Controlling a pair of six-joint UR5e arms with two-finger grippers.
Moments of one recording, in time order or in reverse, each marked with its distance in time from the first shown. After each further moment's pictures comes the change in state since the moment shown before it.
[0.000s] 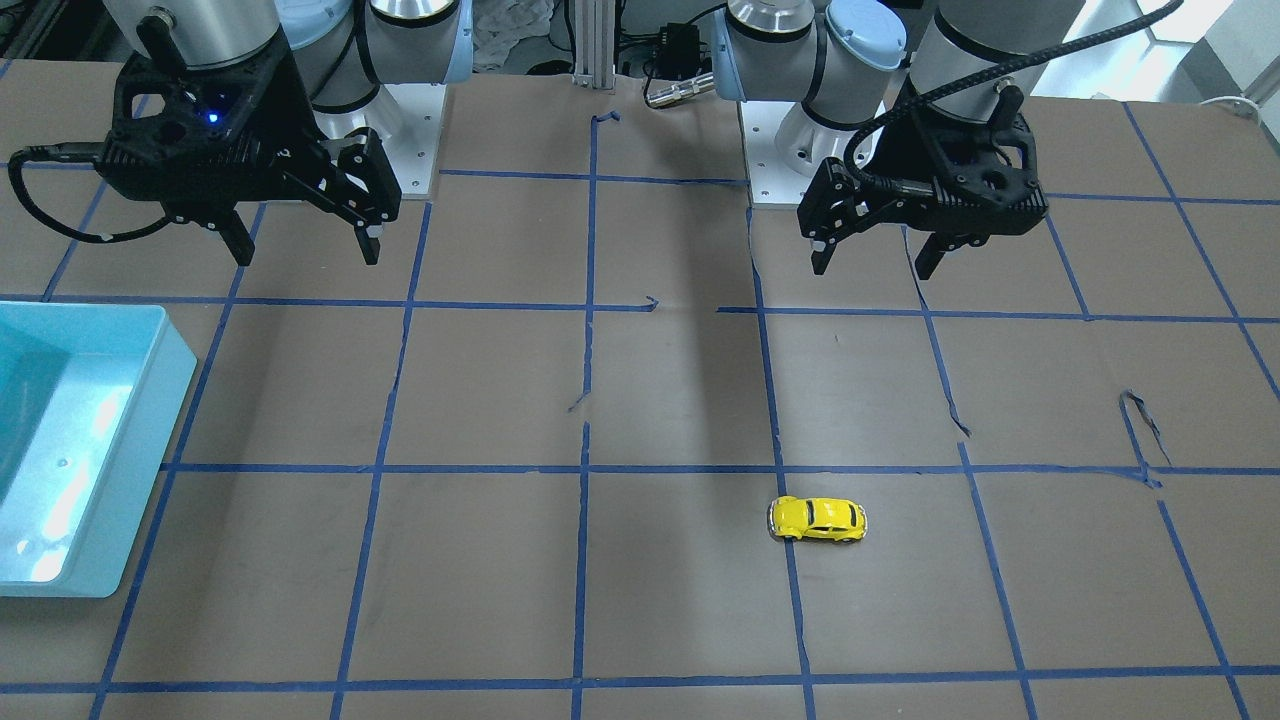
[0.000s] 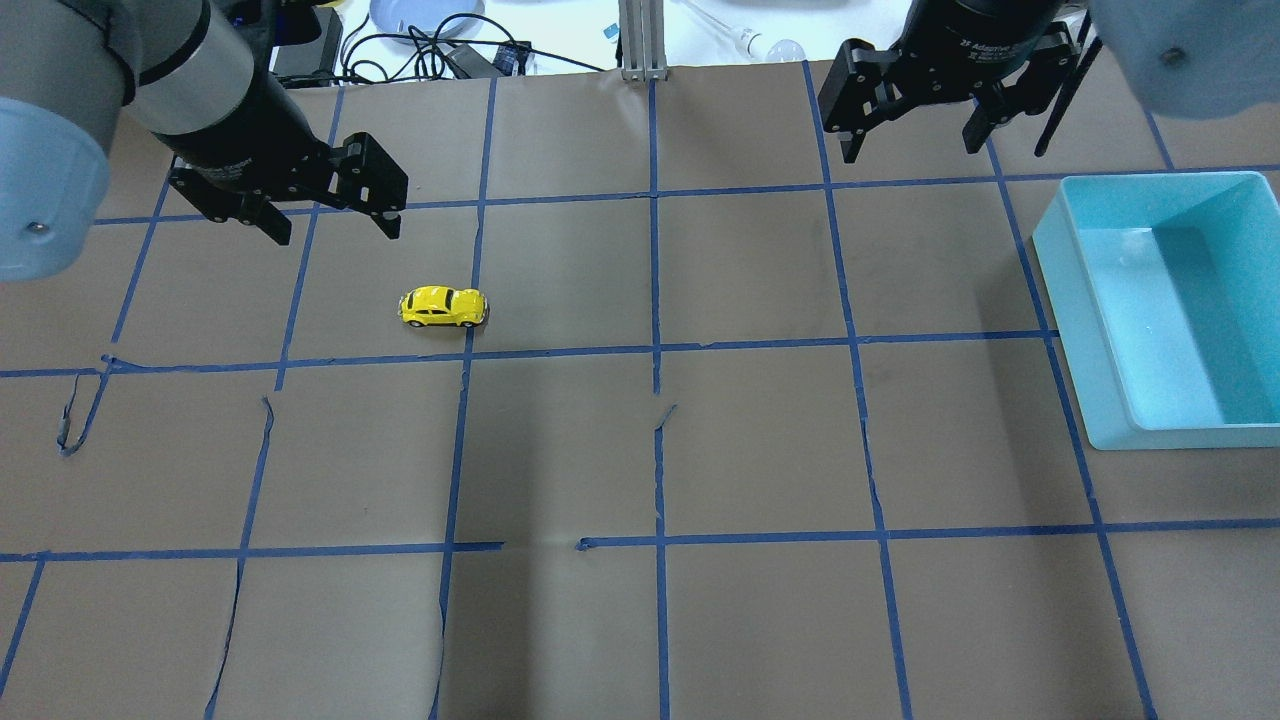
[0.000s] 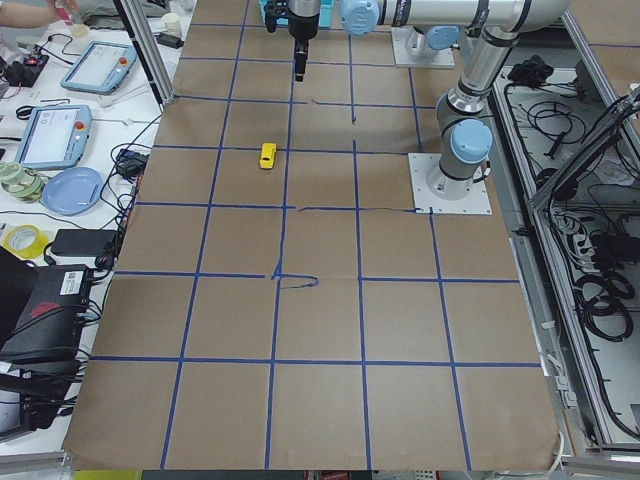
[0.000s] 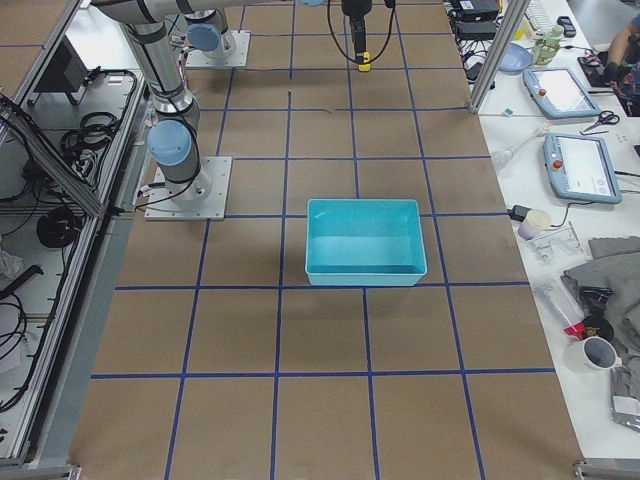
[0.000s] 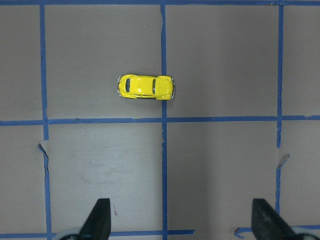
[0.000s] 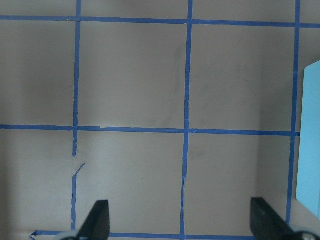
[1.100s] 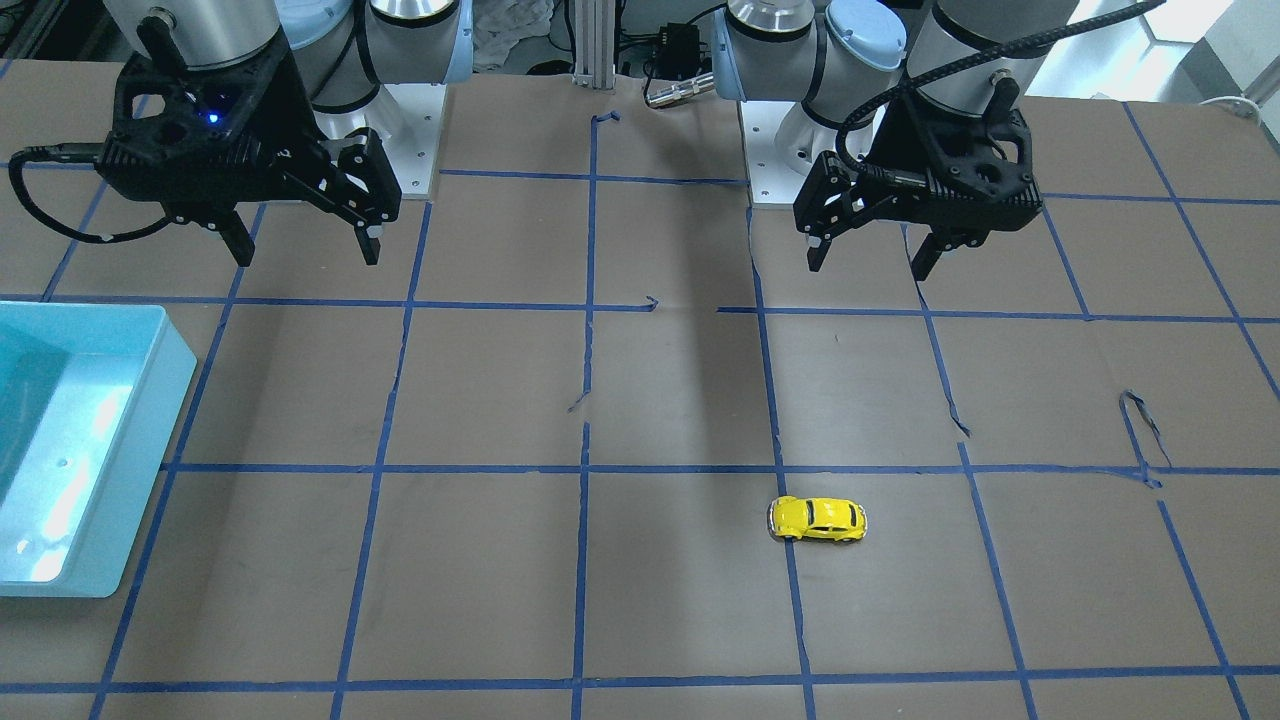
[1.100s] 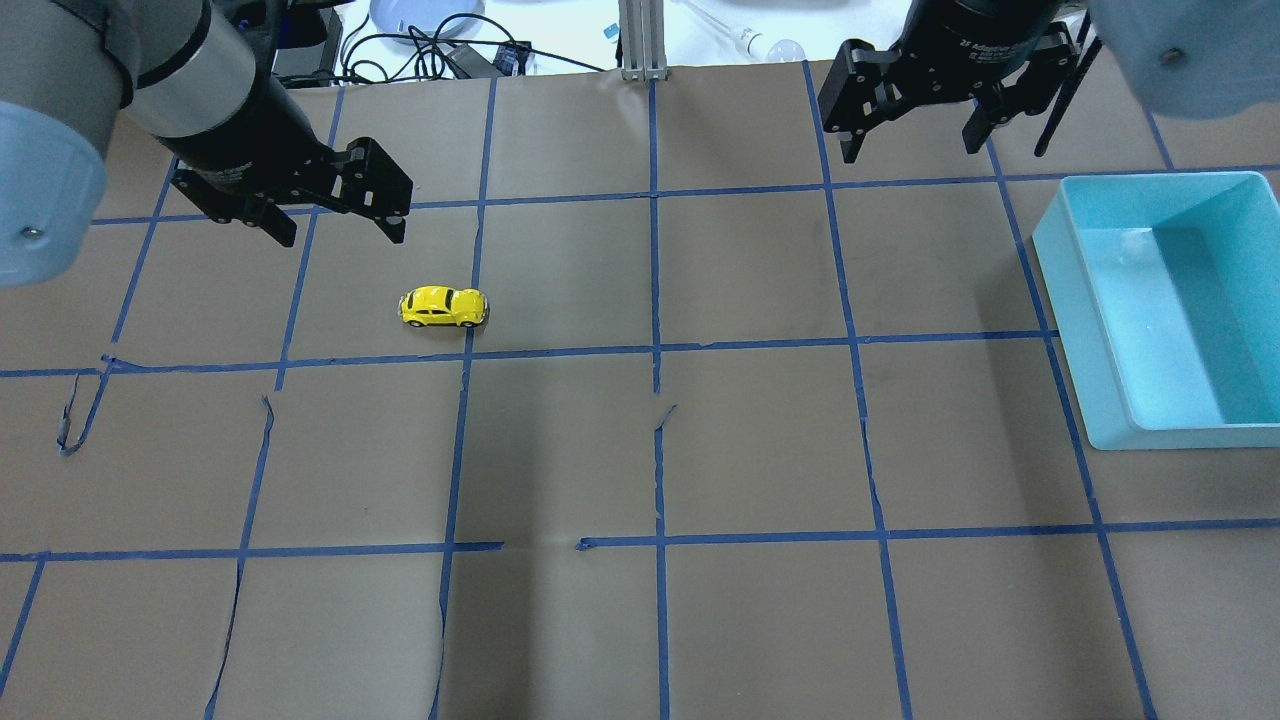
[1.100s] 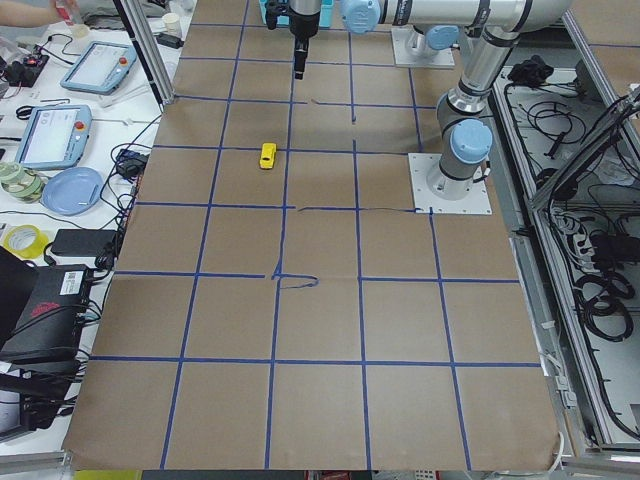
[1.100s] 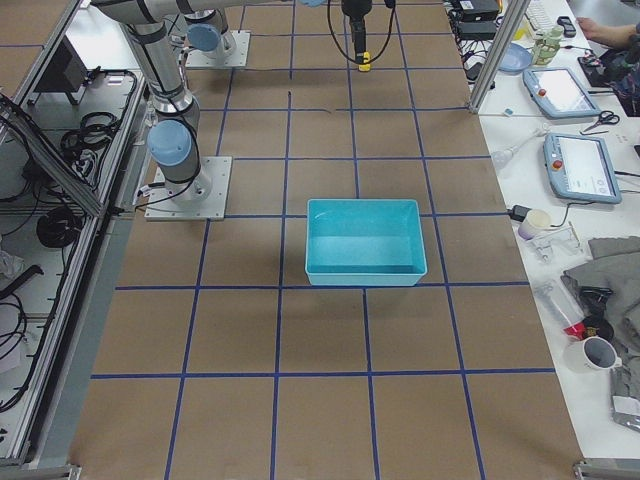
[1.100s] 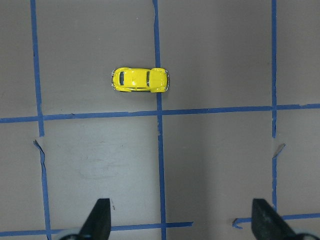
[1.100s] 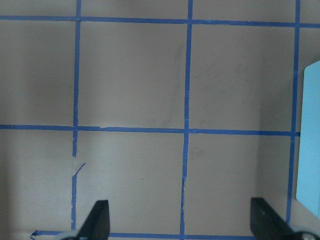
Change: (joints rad) left arm -0.006 -0.002 0.002 0.027 -0.011 0.033; right arm 0.000 0.000 0.000 0.000 0.000 0.000
